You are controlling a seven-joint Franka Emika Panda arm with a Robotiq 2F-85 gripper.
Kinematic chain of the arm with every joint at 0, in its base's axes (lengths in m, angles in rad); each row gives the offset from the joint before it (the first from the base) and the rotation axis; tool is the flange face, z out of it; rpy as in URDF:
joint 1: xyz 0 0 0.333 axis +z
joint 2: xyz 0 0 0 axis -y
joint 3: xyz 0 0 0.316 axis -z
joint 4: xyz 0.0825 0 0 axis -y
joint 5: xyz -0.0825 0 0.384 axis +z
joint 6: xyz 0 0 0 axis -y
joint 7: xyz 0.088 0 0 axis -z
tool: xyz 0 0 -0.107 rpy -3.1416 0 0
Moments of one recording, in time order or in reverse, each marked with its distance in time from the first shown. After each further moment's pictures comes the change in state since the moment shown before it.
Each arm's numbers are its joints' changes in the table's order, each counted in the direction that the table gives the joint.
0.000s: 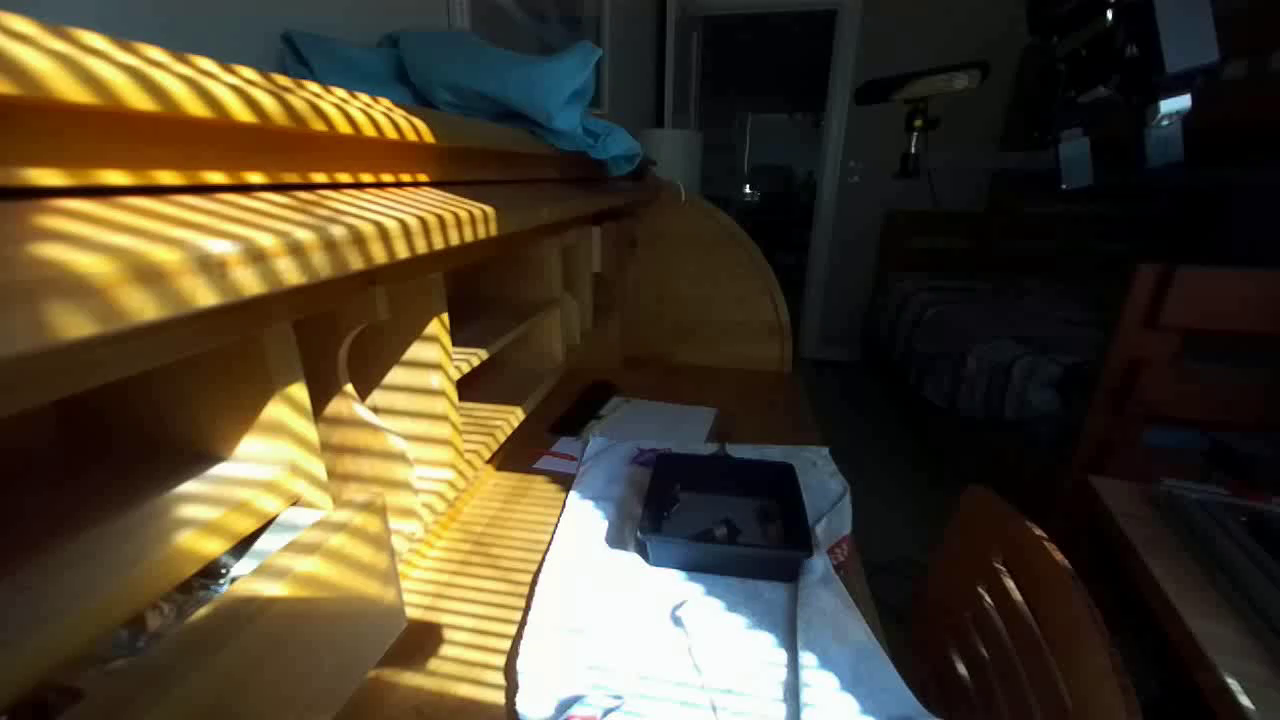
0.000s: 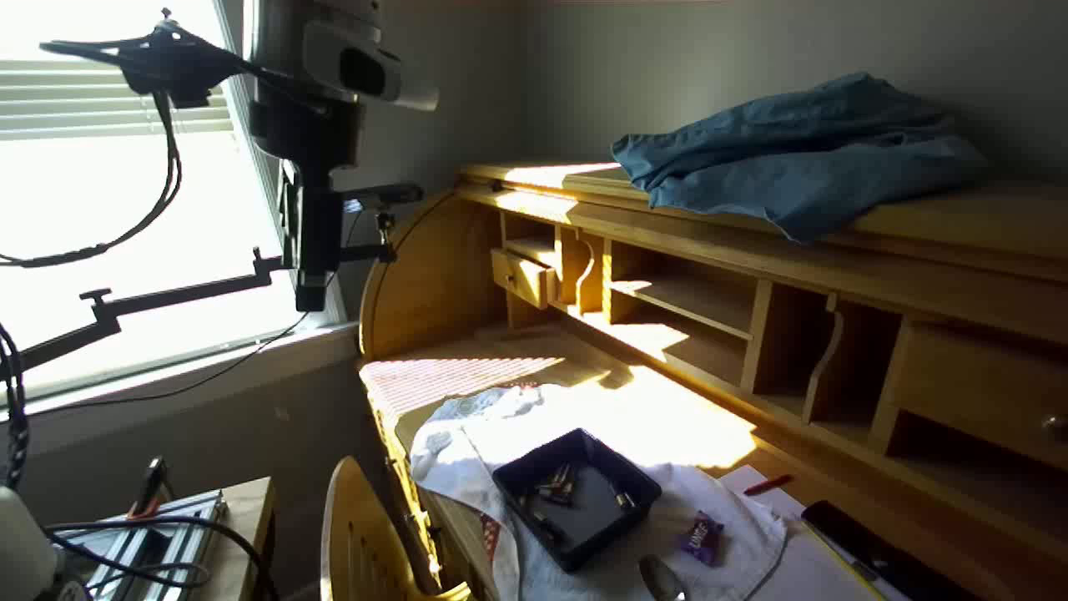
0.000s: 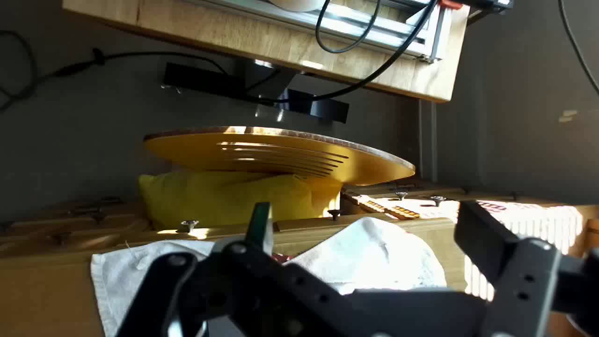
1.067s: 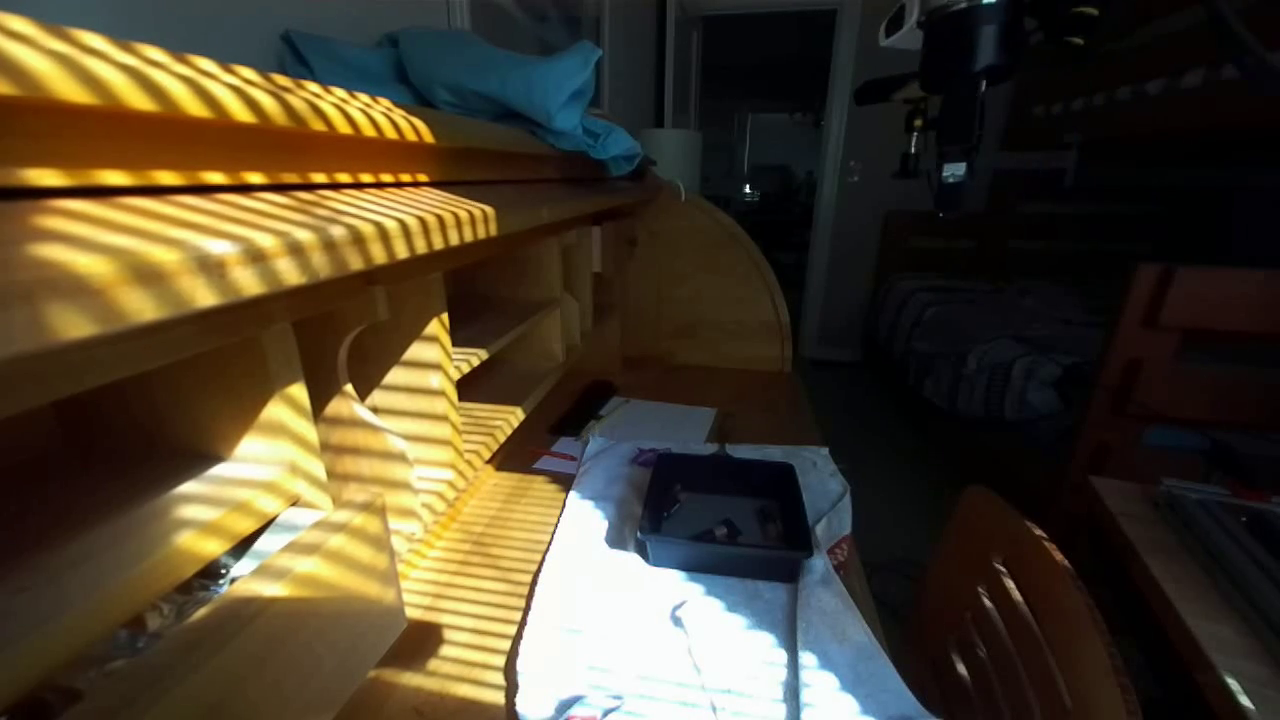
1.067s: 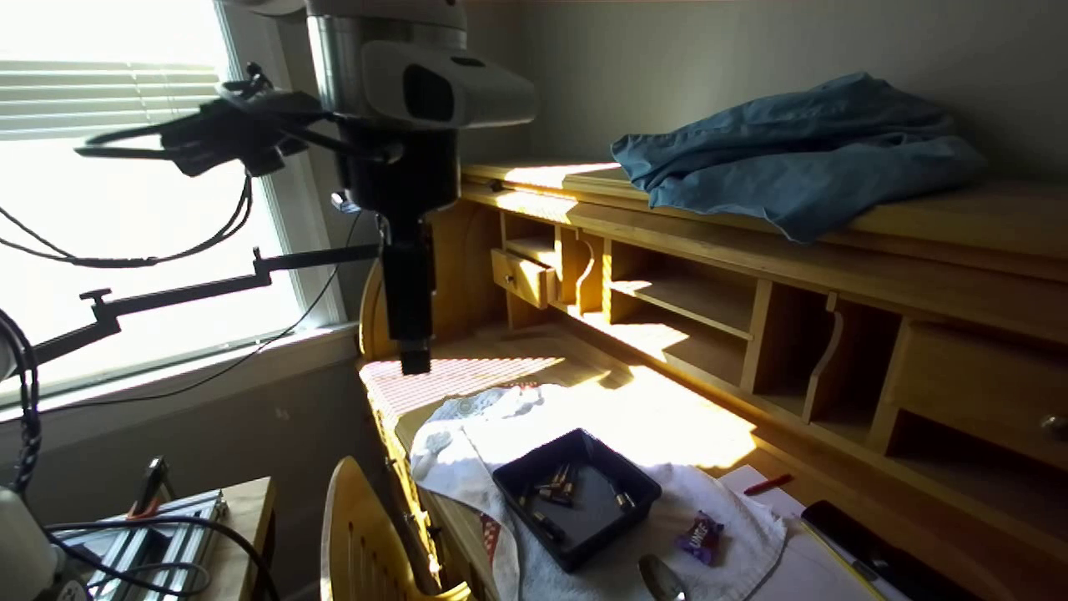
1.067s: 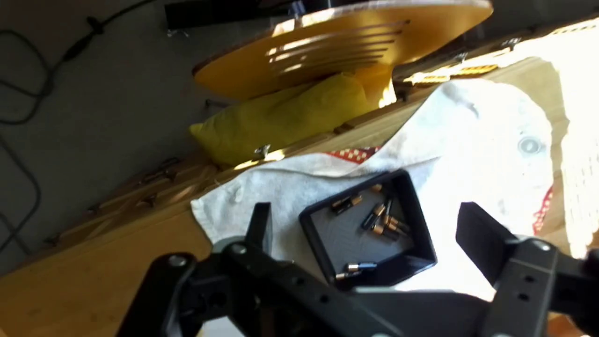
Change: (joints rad) arm -0.160 -0.128 0.058 -0.002 -0.014 0.335 0.117
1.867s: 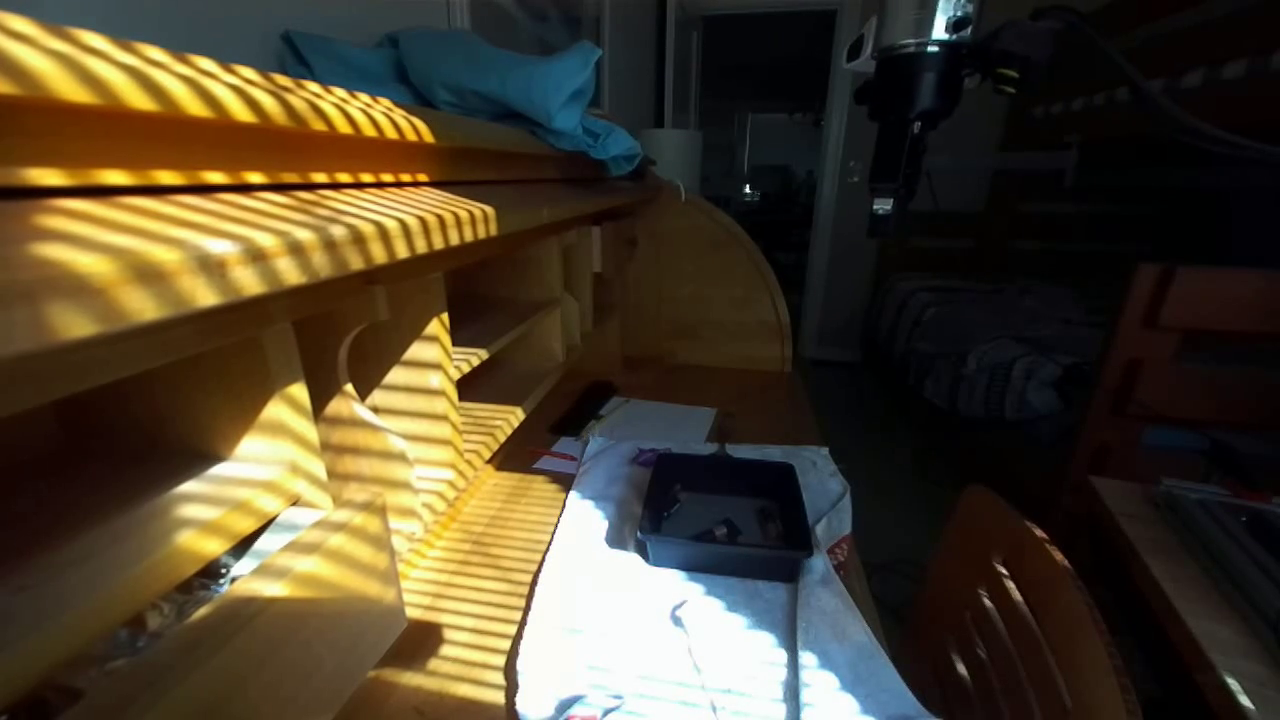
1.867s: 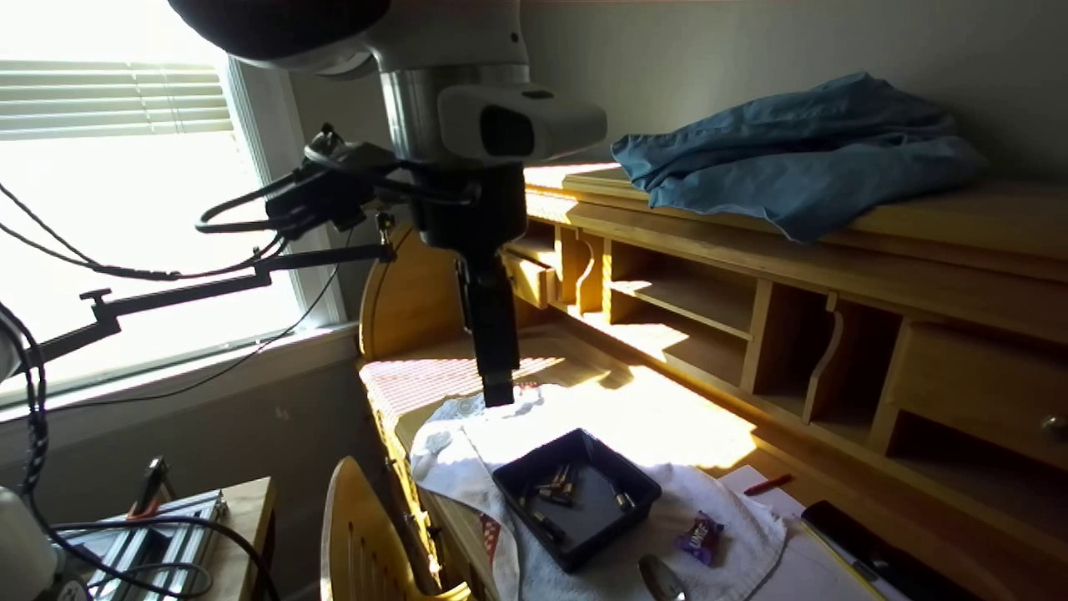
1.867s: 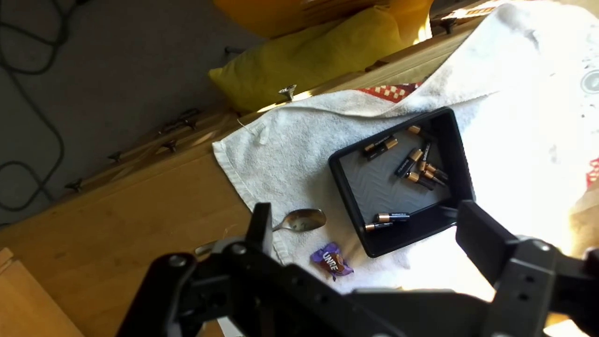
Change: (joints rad) arm -0.011 -0.106 0.005 0.008 -0.037 0.198 -0.002
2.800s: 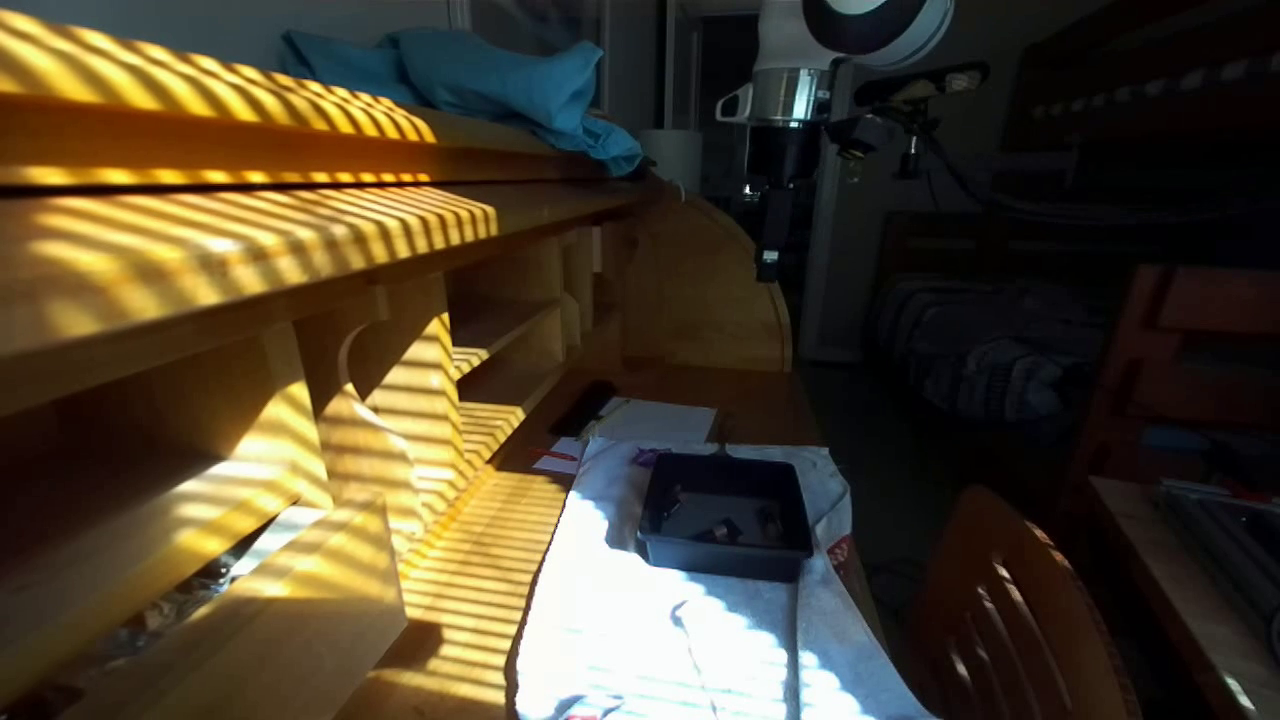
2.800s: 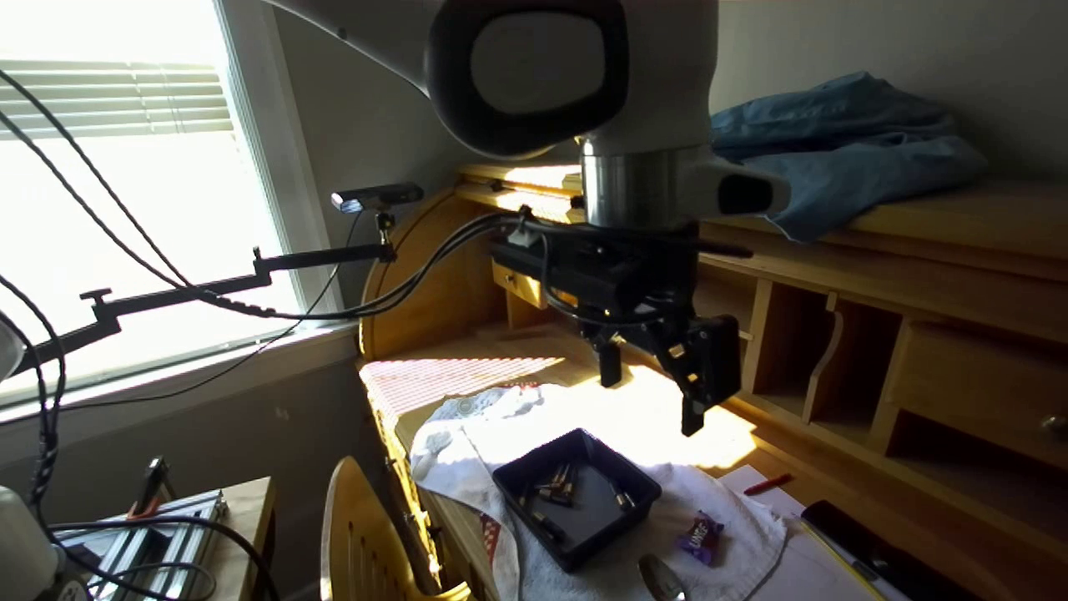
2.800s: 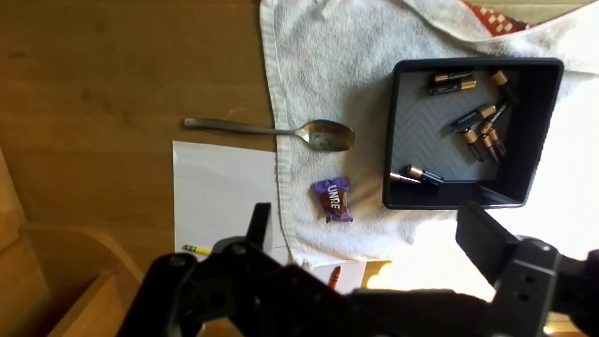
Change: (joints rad) arm 0.014 -0.412 0.010 0.301 -0.020 0.162 -0.390
